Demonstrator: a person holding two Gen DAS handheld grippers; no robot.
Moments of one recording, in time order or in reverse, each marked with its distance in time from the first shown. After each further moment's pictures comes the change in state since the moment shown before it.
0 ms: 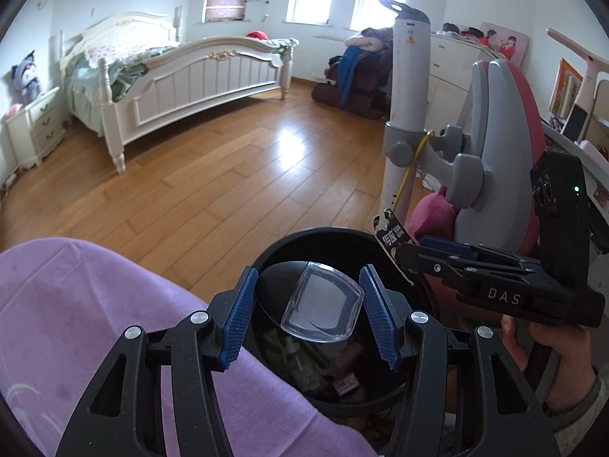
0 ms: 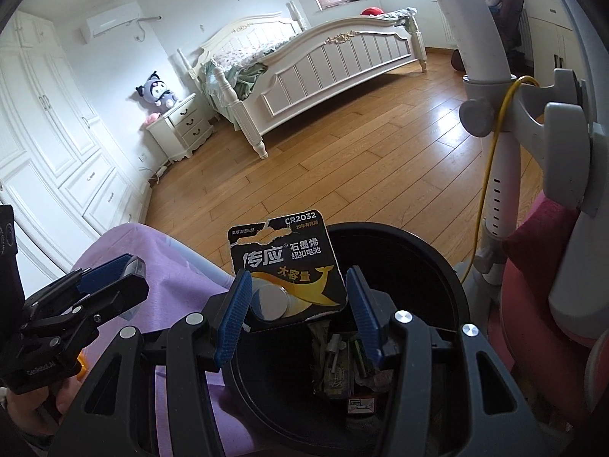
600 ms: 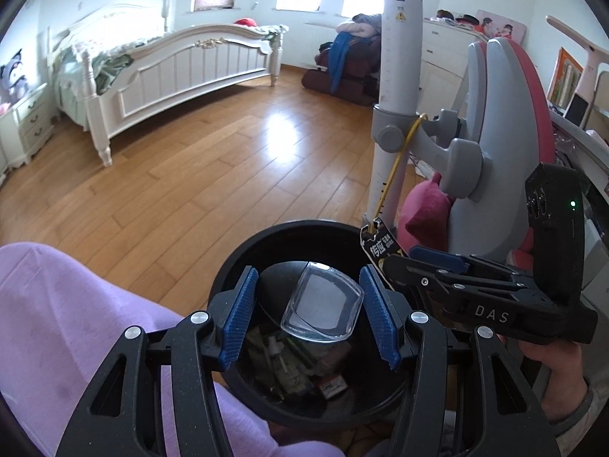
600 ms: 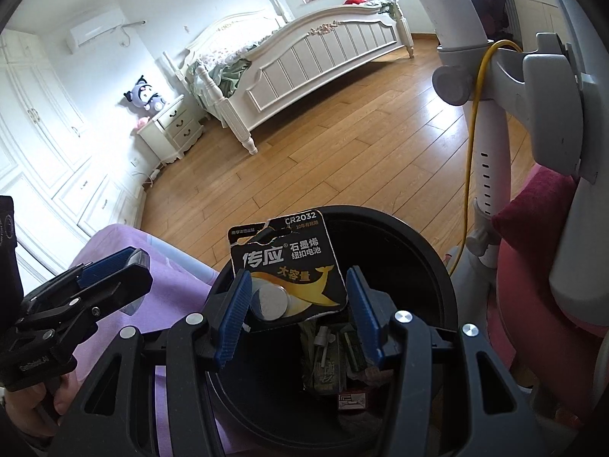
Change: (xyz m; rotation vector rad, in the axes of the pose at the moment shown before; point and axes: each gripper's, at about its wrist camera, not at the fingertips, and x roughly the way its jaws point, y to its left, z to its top) left arm 0.032 -0.019 0.007 0.018 0.049 -0.026; right arm 0.008 -0.032 -0.001 0.052 0.019 0.002
